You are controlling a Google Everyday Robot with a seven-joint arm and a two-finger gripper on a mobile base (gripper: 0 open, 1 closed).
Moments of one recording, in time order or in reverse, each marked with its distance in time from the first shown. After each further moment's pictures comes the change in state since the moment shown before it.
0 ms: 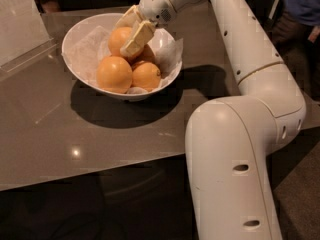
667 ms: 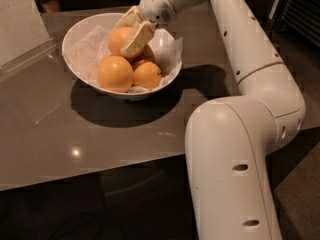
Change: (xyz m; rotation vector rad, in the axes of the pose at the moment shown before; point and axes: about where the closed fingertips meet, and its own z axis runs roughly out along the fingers) arm 0.000 0.000 0.000 0.000 0.000 0.000
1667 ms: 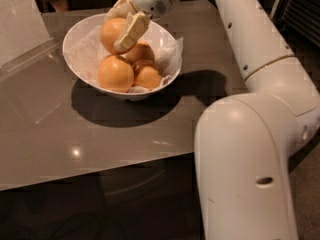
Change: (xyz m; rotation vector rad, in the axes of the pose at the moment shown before) arm -0.039 0.006 -0.009 0.049 -0.023 -0.118
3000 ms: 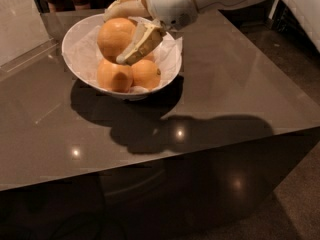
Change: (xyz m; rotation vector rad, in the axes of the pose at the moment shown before) arm -0.082 0.107 -0.038 0.173 -0.073 -0.218
